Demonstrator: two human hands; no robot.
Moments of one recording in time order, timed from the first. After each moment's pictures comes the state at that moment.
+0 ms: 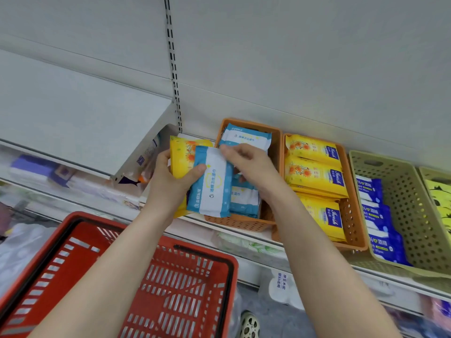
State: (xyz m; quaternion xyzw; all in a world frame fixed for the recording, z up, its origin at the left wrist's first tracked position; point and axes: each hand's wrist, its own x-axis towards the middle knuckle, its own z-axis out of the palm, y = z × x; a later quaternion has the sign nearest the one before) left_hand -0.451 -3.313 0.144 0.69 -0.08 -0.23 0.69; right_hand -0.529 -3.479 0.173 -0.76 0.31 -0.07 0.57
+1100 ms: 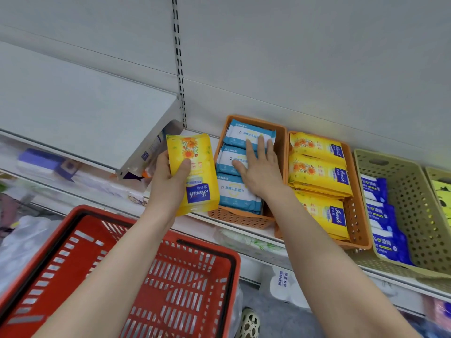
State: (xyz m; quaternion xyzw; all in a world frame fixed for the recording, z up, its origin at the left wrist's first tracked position) left_hand -0.457 -3.301 0.144 0.68 -0.04 -0.22 0.70; right_hand -0.521 -3.511 0.108 -0.95 0.29 0.06 0.10
